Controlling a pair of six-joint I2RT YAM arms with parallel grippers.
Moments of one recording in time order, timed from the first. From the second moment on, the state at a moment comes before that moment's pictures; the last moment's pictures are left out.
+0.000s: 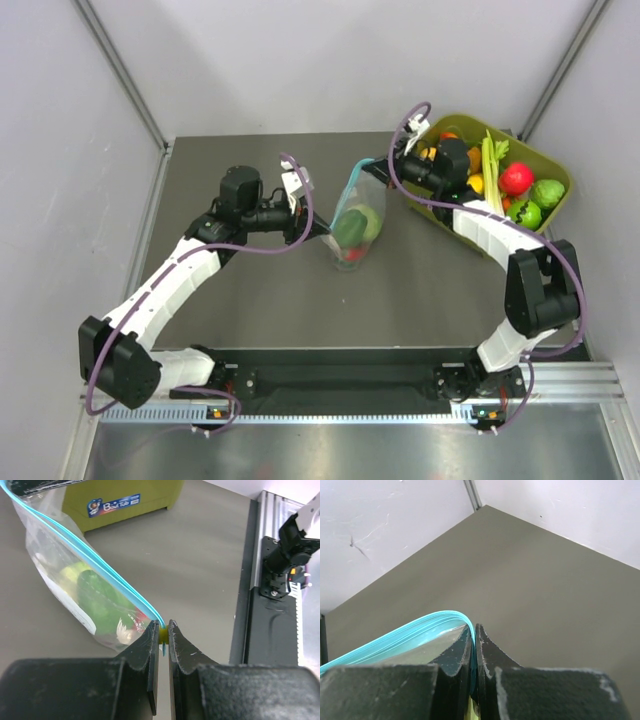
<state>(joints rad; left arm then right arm) -0.48 1.25 1.09 -0.23 0.84 0.12 0.29 1.62 1.13 0.47 -0.69 0.25</state>
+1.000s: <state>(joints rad) -0.60 1.25 1.04 -0.16 0.54 0.03 0.45 1.24 1.04 -0.05 -0.16 0.35</state>
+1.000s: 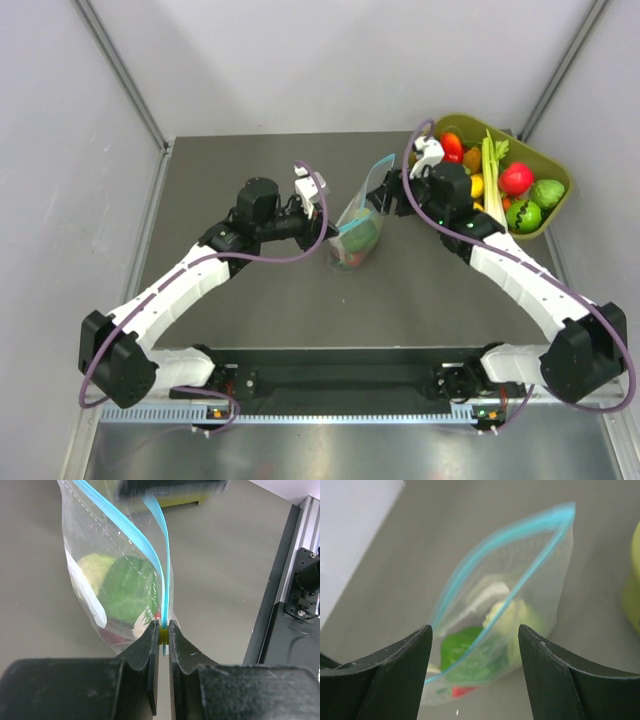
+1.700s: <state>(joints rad) -0.61 1.25 1.03 -0.14 0.55 0.02 0.51 1.35 0.97 -0.06 -0.15 0.40</state>
